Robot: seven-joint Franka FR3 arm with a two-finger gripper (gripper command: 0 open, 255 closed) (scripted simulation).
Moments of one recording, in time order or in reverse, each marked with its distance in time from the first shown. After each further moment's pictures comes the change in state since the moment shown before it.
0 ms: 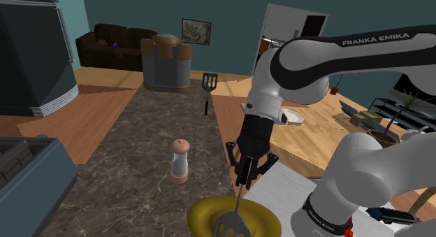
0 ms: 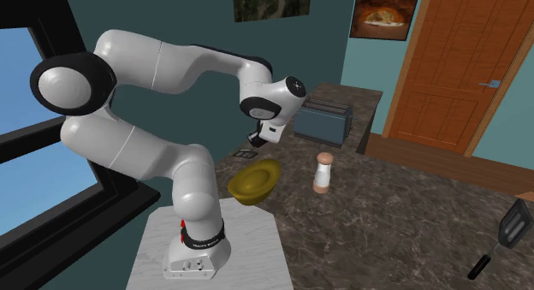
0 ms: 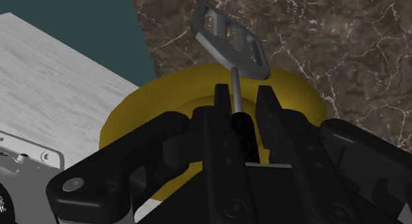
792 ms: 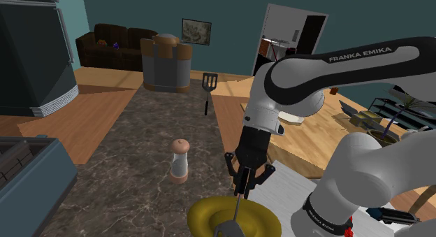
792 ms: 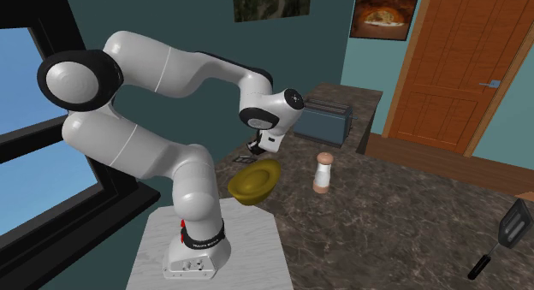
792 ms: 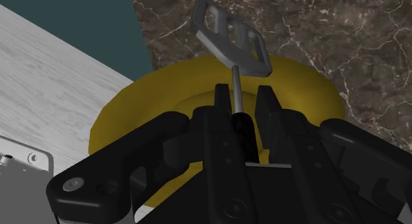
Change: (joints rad) arm 0.012 0.036 0.032 -0.063 0.046 0.083 -0.056
